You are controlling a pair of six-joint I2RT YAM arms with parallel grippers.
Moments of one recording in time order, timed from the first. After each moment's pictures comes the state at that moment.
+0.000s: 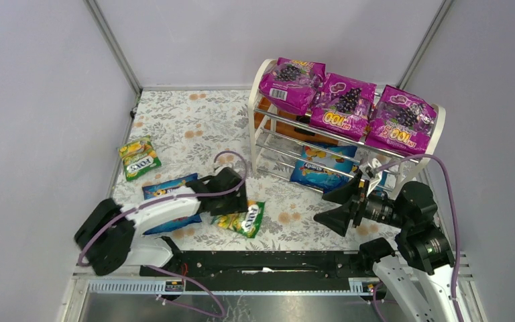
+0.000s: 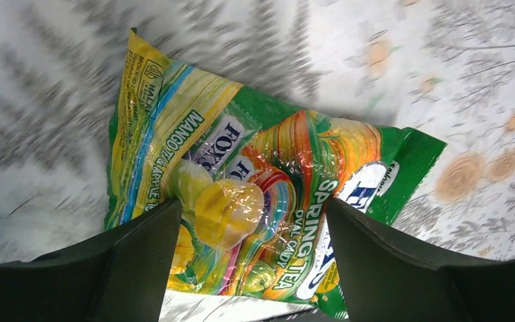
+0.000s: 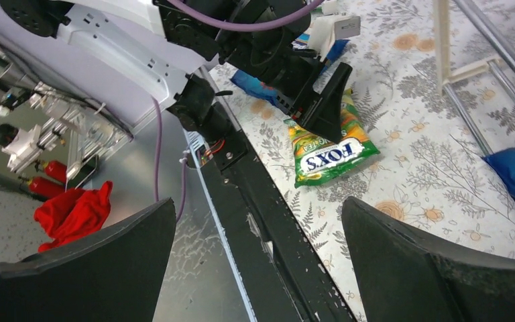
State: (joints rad) left arm -0.78 1.22 0.60 -0.48 -0.08 -0.88; right arm 0.32 0.35 0.75 -0.57 -0.87 0.39
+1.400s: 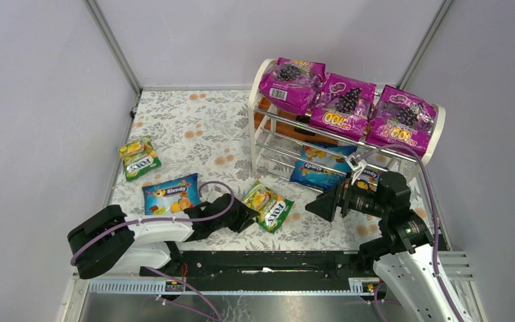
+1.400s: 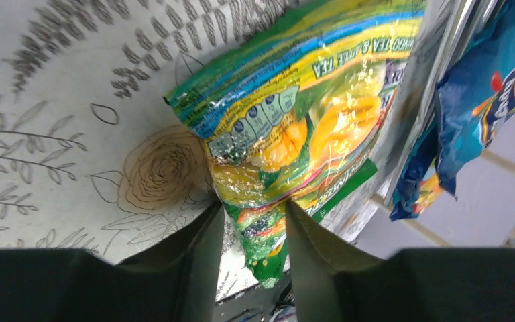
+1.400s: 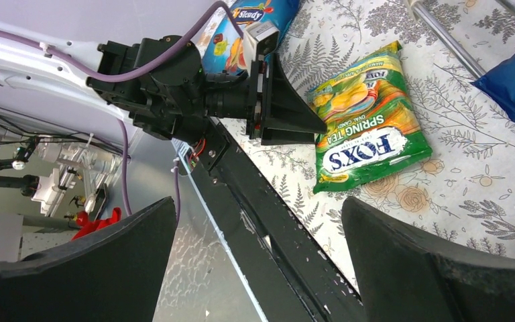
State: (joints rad) left arm -0.99 1.21 0.31 0.09 -0.13 -1.76; right arm 0.32 0.46 0.58 -0.48 -0.77 0.52
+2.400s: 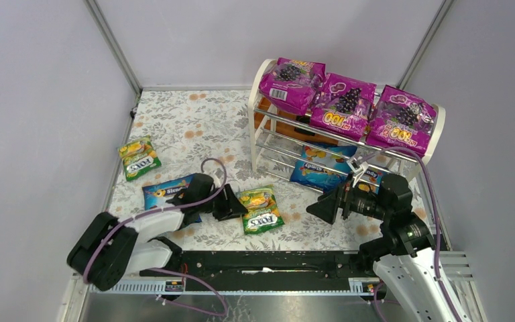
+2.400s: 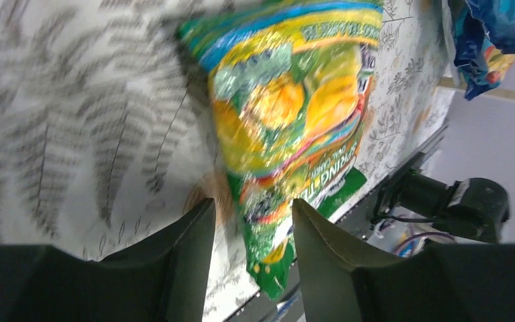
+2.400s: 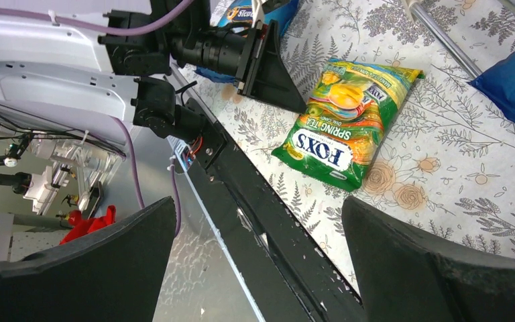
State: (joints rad) left arm -0.54 1.22 0.32 0.10 0.44 -0.90; right arm 0.32 0.43 0.58 -0.50 -0.77 0.50
